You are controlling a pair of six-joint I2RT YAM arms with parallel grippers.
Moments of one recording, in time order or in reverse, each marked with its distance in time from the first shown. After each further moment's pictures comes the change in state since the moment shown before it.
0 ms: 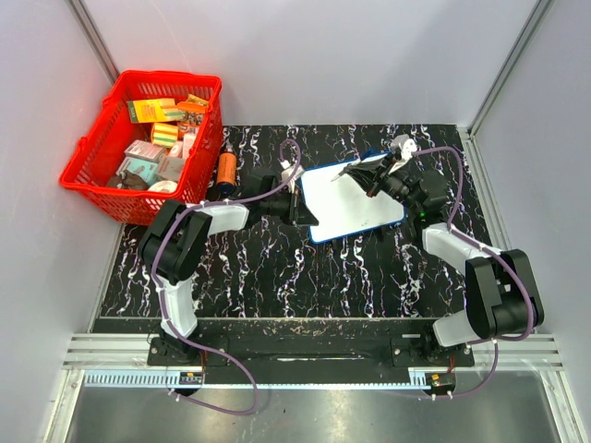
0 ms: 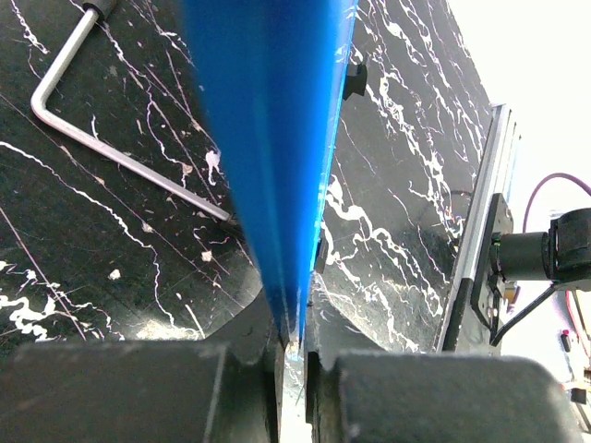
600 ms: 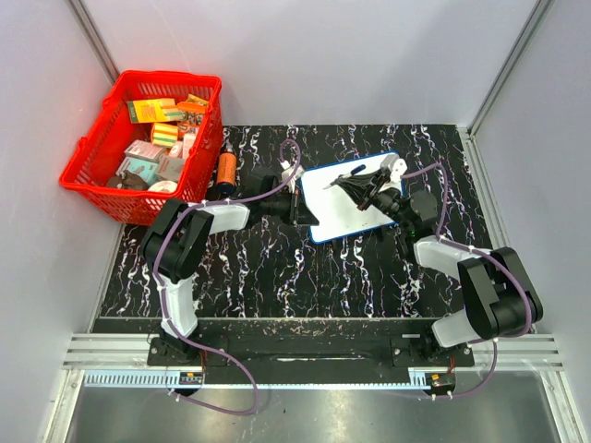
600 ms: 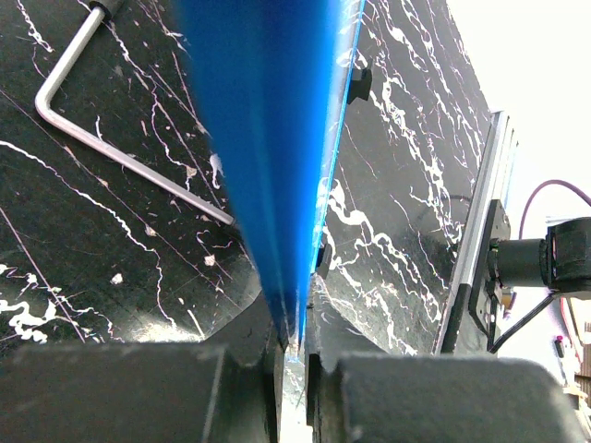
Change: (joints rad) left arm 0.000 0.019 0.015 -0.005 0.000 -0.016; right arm 0.085 0.007 -0.122 0.187 0.063 -0.068
